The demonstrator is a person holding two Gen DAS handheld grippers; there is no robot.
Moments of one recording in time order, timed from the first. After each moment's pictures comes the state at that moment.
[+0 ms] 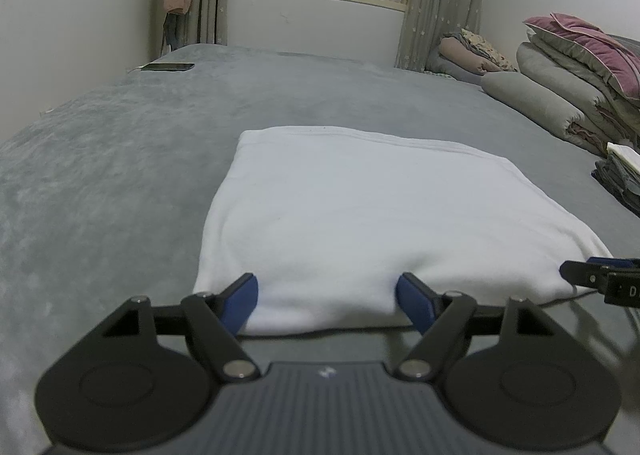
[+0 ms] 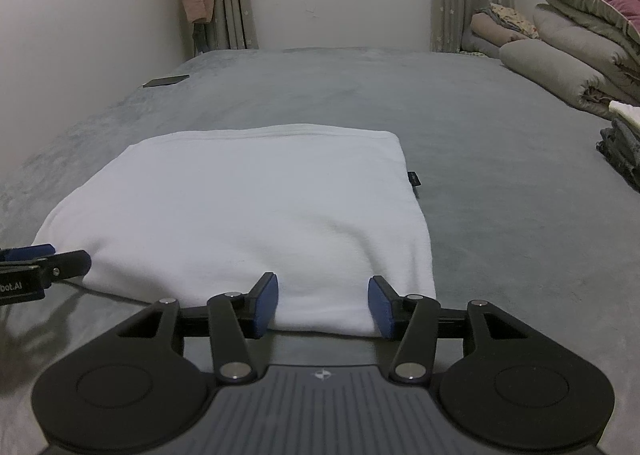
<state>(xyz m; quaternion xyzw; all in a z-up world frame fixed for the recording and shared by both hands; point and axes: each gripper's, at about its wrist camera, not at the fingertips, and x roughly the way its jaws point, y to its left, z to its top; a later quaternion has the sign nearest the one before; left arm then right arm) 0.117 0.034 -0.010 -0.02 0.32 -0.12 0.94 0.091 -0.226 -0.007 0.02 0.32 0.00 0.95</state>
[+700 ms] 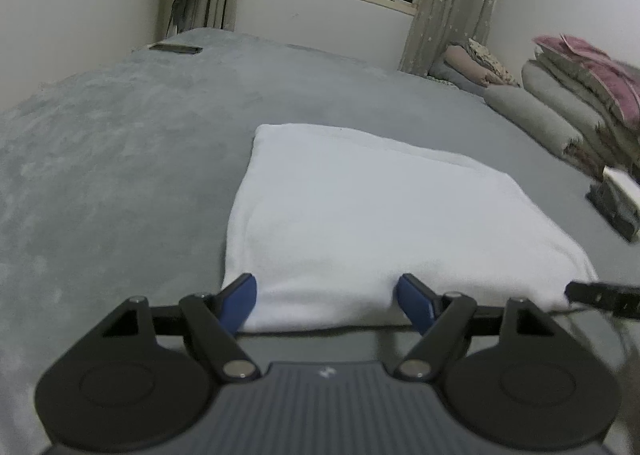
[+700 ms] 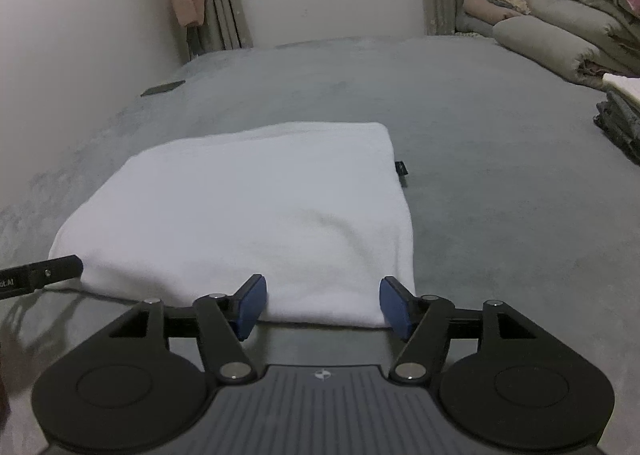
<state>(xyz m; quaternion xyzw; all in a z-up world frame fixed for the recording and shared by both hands) 0.120 0.050 -0.006 -0.05 0.33 -0.13 0.93 0.086 -0.243 0.000 0.06 0.34 0.01 0.94</state>
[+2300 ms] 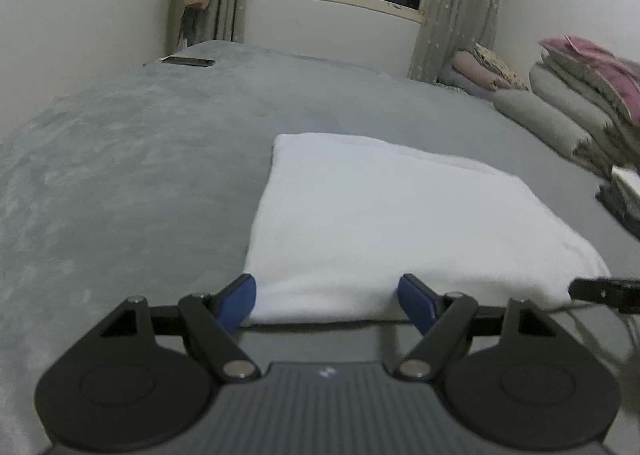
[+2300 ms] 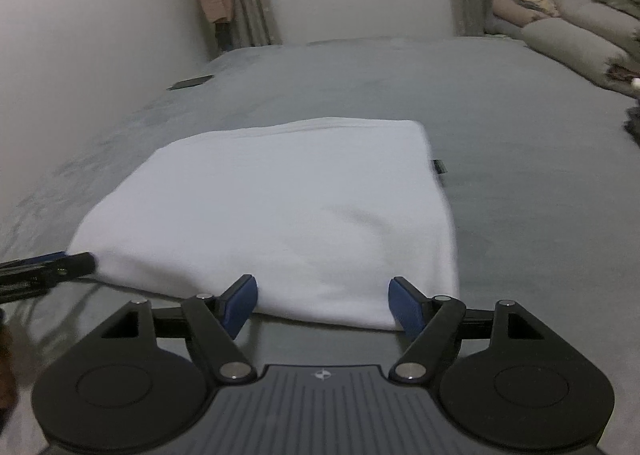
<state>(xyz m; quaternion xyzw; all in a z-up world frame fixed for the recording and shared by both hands) 0.110 0.066 -0.002 -0.06 0.31 -0.11 0.94 0.087 -0.239 -0.004 0.06 0.34 0.04 0.94</state>
